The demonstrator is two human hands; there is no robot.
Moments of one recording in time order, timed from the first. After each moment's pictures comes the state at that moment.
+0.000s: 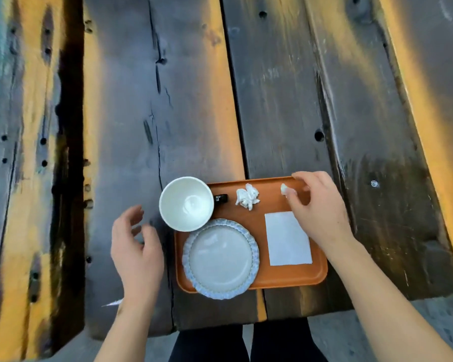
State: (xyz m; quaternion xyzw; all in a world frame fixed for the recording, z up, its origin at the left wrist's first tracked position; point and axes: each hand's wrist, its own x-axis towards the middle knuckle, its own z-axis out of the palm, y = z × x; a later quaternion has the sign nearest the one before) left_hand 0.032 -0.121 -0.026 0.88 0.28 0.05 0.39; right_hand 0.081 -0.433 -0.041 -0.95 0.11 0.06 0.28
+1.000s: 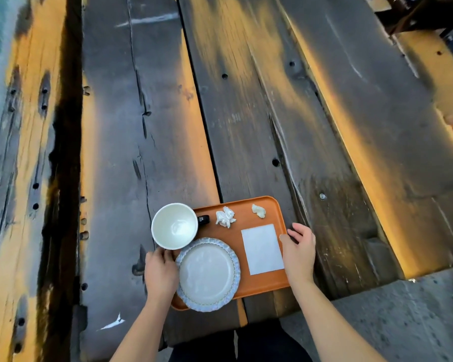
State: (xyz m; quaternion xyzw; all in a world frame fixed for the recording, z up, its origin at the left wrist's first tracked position) left_hand 0.024 -0.152 -0.054 0.85 0.32 -0.16 0.39; right_hand 0.006 -0.428 -0.046 -0.71 0.47 0.00 0.52
